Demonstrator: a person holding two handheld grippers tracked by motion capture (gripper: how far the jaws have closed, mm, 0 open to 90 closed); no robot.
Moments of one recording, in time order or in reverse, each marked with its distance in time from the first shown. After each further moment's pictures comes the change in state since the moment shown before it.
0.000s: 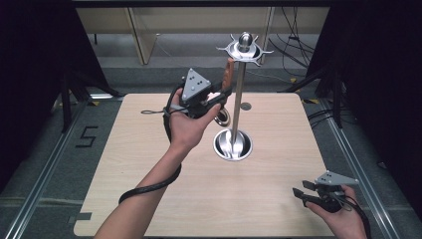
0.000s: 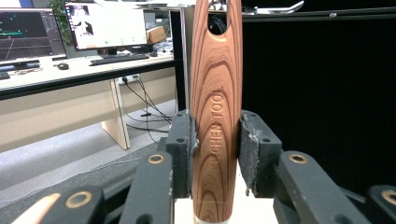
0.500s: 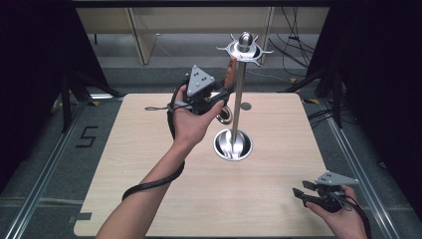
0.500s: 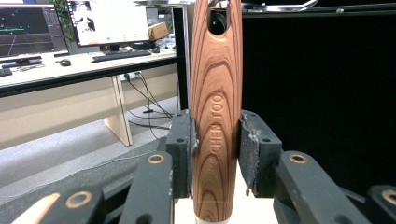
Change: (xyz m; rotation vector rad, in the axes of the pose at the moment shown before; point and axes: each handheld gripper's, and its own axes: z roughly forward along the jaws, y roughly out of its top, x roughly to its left) left arm 0.001 0.003 0.010 0.014 0.018 0.014; right arm -0.003 0.000 0.001 -0.002 0.009 -0.031
